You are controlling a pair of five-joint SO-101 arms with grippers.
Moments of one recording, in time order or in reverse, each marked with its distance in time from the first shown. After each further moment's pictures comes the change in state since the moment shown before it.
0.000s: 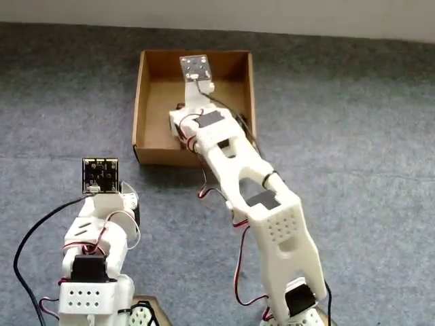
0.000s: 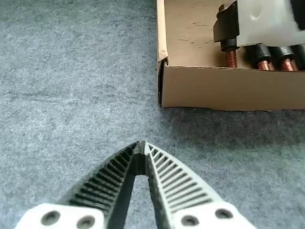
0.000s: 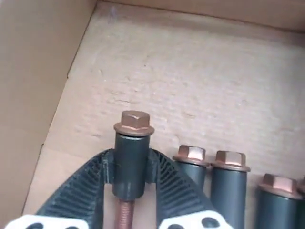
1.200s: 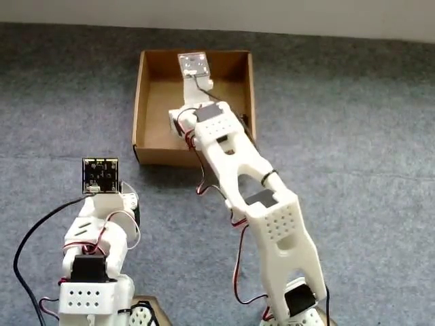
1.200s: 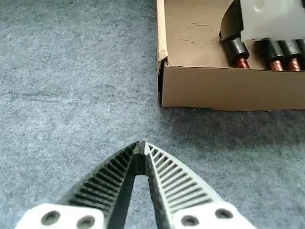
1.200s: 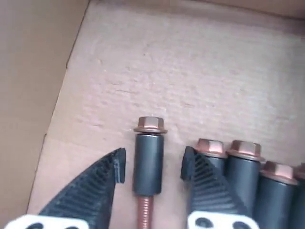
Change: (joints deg) left arm 0.0 0.0 0.0 0.0 0.0; right arm 0.8 1.8 -8.7 11.8 -0.2
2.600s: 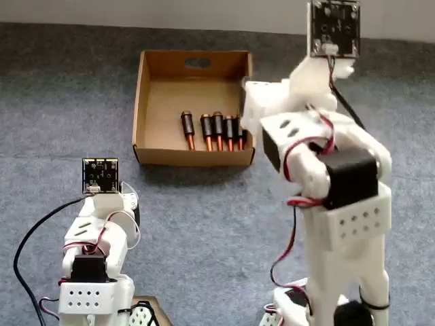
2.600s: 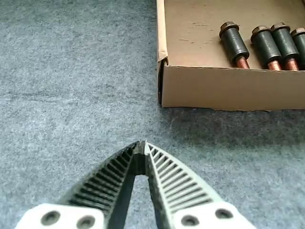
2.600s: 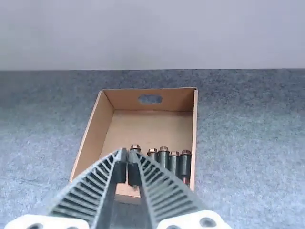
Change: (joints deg) left arm 0.0 0.0 0.0 0.0 0.0; right arm 9.5 -76.0 22.1 25.4 0.0
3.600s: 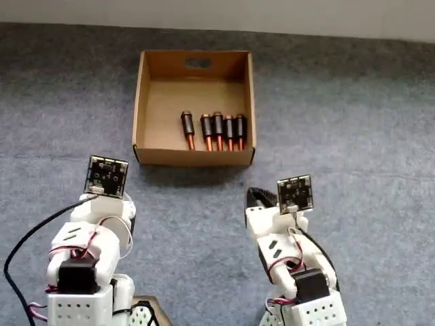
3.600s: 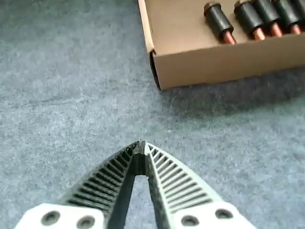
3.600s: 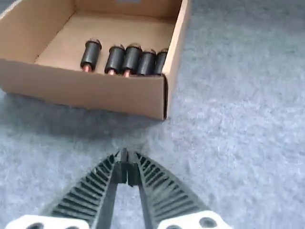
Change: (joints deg) left arm 0.0 -0.1 -12.3 19.6 -11.1; right arm 2.3 -72.3 105.1 -29.6 10.5
